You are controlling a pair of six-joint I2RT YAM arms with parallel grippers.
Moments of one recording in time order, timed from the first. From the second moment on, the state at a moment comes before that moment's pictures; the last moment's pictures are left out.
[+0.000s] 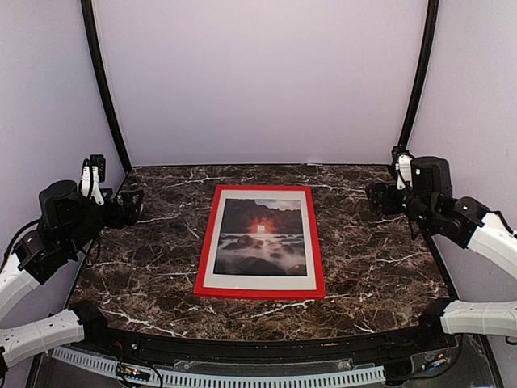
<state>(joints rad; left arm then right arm) -0.54 0.58 0.67 -0.33 -0.35 -0.19 0.54 0.91 0.83 -0.39 0.39 0.19</state>
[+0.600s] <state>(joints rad) -0.54 0.58 0.66 -0.33 -0.35 -0.17 0.54 0.81 0.80 -0.39 0.40 0.20</state>
